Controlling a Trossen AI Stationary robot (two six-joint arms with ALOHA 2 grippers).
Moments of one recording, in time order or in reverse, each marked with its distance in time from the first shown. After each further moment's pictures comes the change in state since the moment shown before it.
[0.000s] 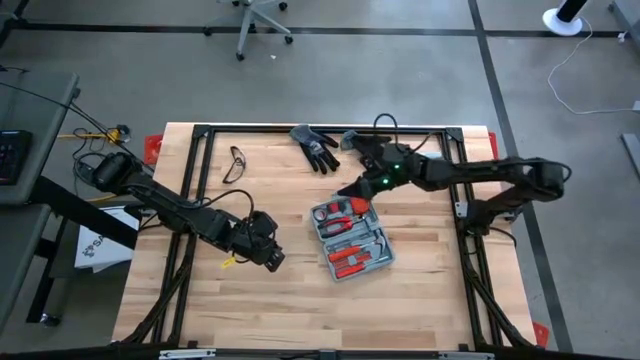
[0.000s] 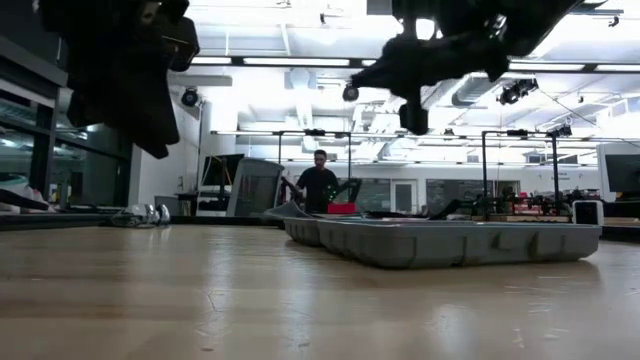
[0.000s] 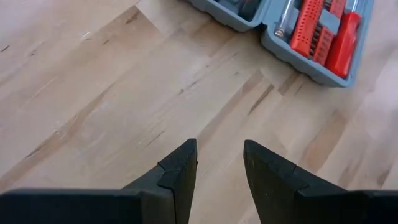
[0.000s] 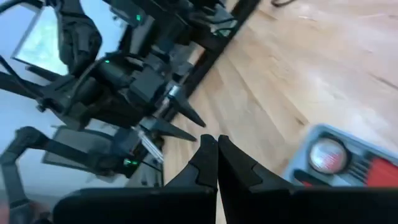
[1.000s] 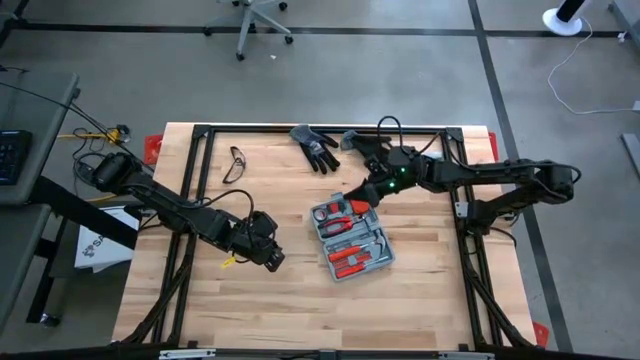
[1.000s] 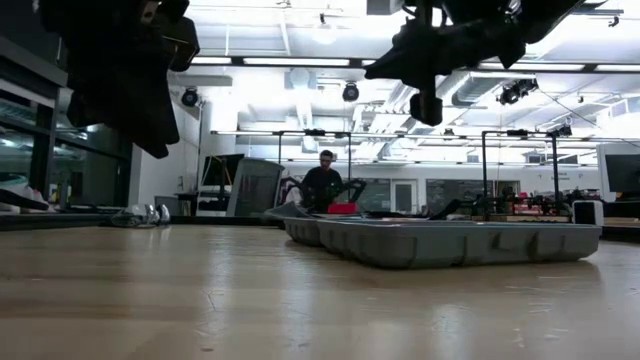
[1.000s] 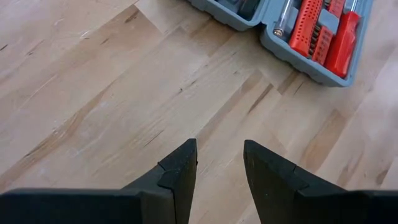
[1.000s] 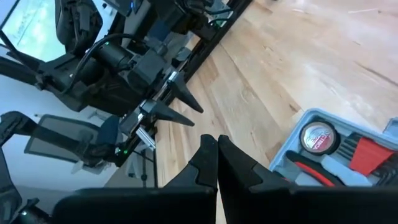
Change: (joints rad) left arm 0.000 0.000 0.000 0.001 0.005 0.000; right arm 0.036 -0.083 0.000 -0.129 0.039 -0.047
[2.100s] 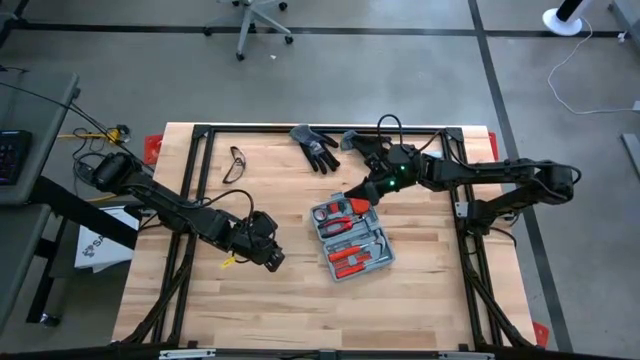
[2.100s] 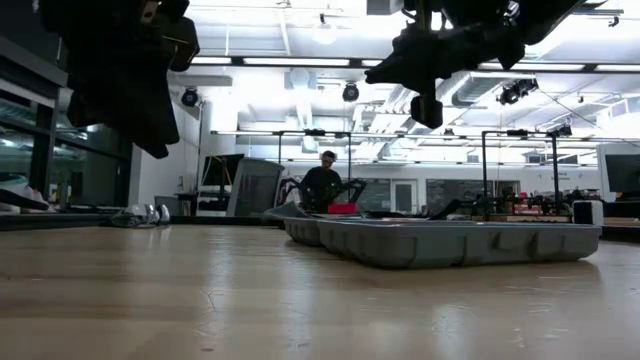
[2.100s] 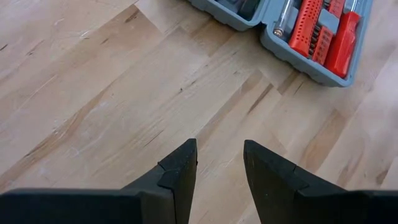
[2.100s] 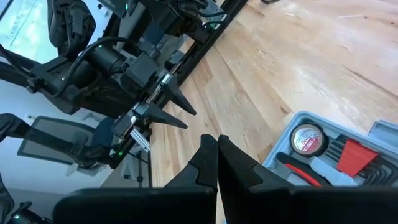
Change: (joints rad) left arm 0.000 0.000 0.000 0.000 0.000 0.000; right arm -0.022 0.000 0.000 -0.014 -0.007 -0.018
